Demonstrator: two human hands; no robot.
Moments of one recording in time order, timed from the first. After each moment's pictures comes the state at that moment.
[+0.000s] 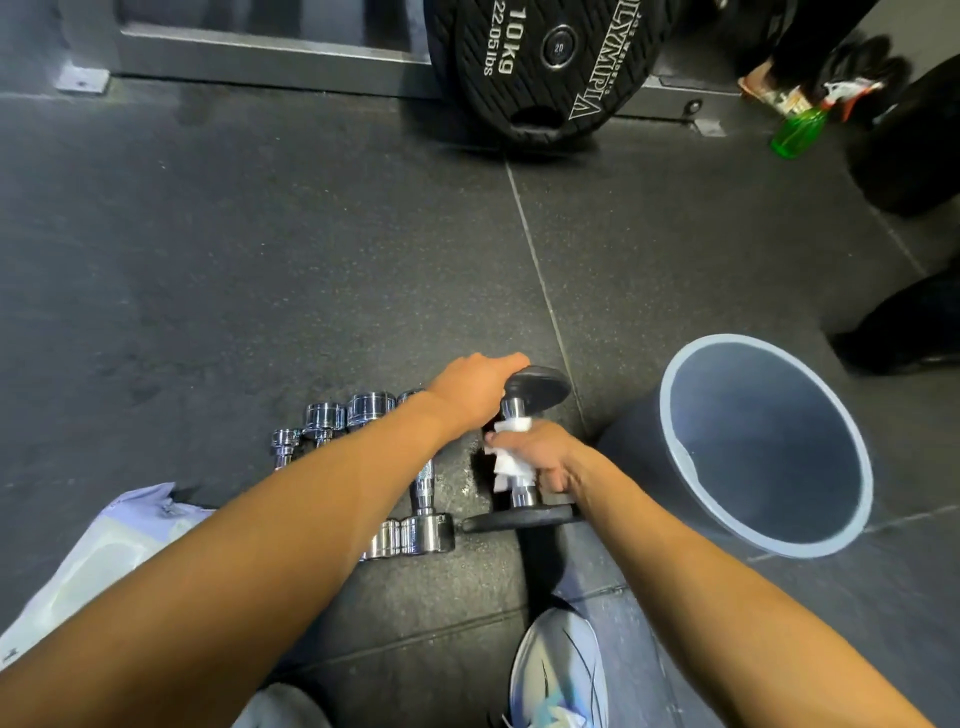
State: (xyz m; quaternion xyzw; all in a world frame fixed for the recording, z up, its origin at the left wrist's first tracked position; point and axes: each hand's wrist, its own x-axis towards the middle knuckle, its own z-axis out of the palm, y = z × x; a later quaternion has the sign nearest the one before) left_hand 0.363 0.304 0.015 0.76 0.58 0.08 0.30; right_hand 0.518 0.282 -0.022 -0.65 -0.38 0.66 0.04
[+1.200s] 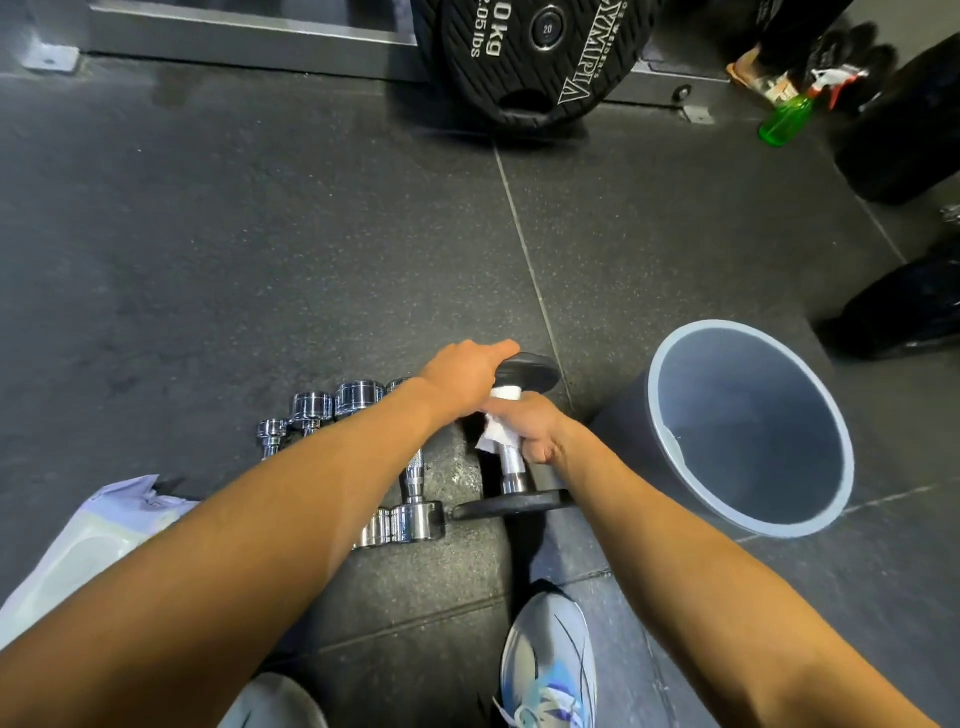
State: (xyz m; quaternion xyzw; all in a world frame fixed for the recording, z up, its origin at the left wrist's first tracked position) left_hand 0.364 0.310 0.005 0.77 0.58 0.06 0.28; right_hand 0.512 0.299 -0.022 -0.62 -0.34 0.69 0.13
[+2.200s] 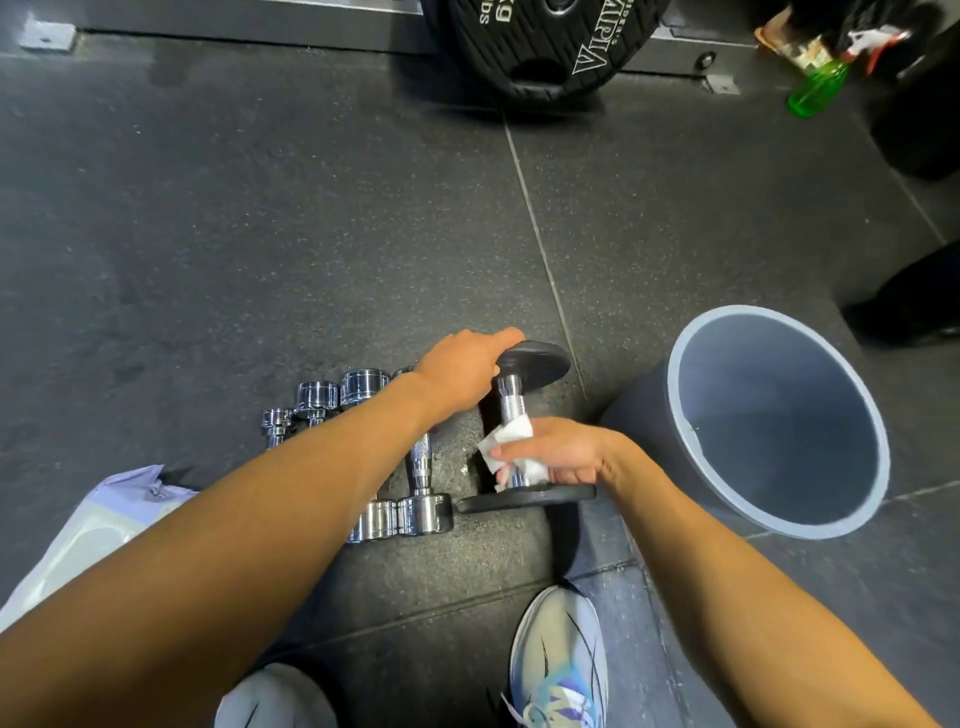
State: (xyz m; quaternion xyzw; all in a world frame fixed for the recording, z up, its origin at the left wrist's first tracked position) left_hand 0.357 0.305 0.004 0.76 0.58 0.07 0.28; right_hand 0.547 0.280 -0.030 -0.51 -0.46 0.72 -0.08
